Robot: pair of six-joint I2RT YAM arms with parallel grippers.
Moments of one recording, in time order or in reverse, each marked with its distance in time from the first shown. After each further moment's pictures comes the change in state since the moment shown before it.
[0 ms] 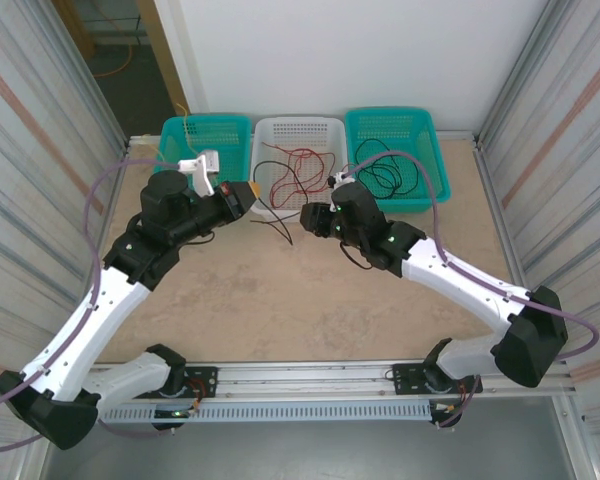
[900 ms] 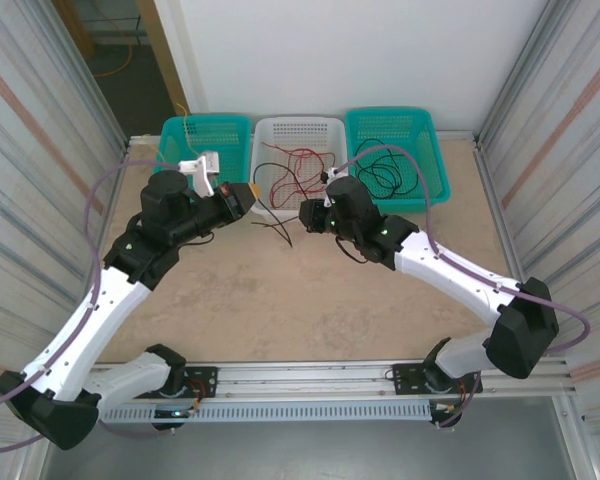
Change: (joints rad) left arm 0.011 0.000 -0.001 -0.008 0.014 -0.003; right arm -0.012 0.061 0.049 0.008 -0.031 -0.053
